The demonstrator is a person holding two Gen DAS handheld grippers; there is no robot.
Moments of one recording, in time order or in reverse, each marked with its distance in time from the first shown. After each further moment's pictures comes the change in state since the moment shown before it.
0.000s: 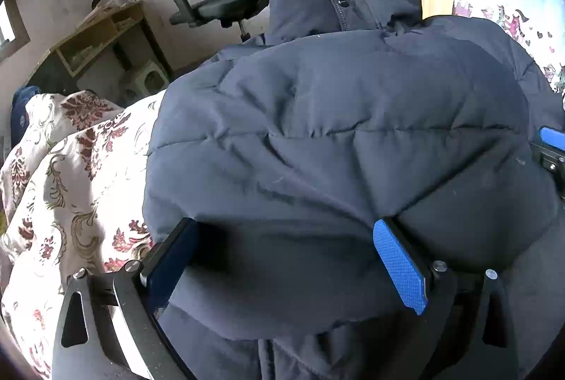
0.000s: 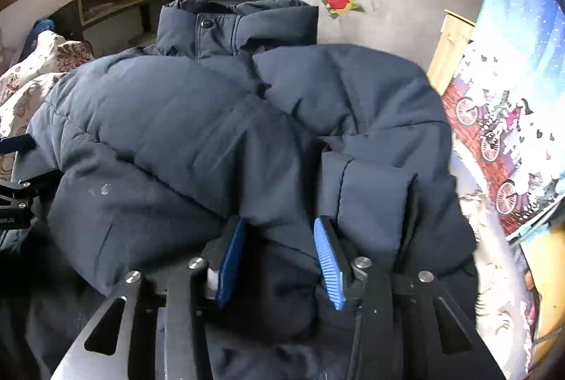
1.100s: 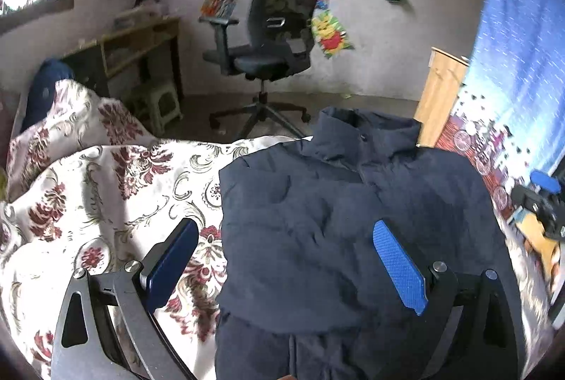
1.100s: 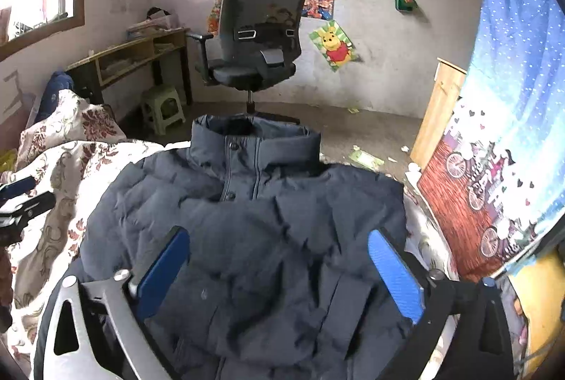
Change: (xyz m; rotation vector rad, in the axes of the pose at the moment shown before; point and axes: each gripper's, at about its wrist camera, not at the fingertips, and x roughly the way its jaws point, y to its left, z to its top) left arm -0.115 0.076 0.051 -0.278 -0.226 -0.125; right arm -0.111 0.004 0.098 0.016 -0.184 0.051
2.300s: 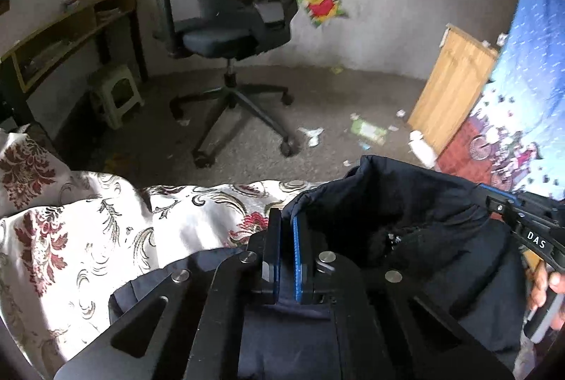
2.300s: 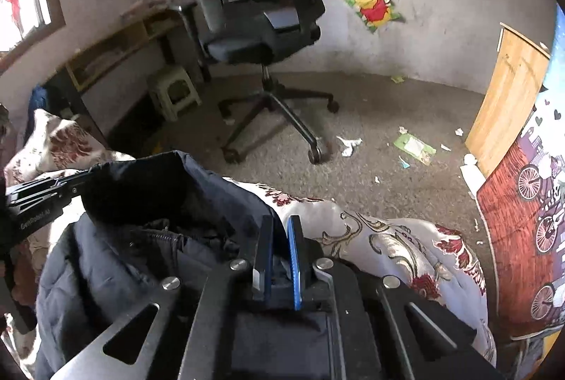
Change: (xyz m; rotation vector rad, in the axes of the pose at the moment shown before) left arm 0.217 -0.037 0.125 0.015 0.128 -0.083; right arm 0.231 -0.088 0.113 0.030 0.160 0.208
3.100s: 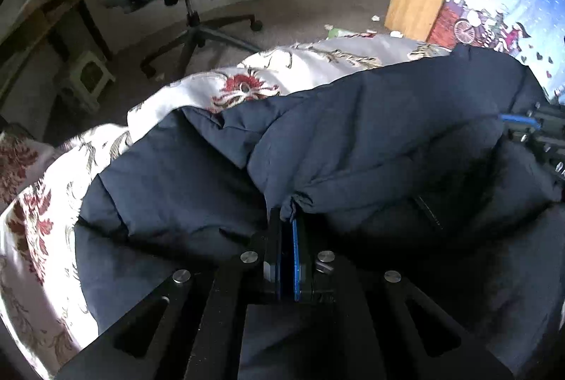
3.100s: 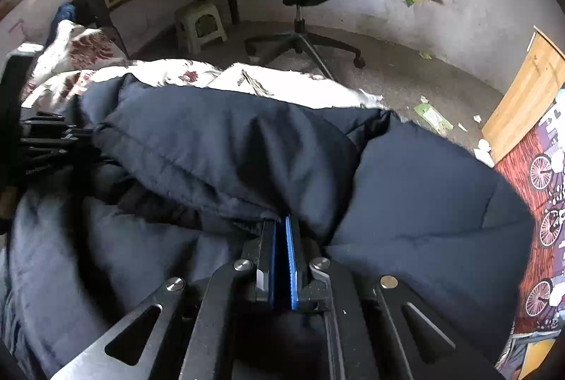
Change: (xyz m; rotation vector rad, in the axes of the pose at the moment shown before) left arm 0.031 -0.002 -0.094 0.265 0.275 0.009; right arm 0.007 0.023 -0.096 -0.174 0.182 0.027
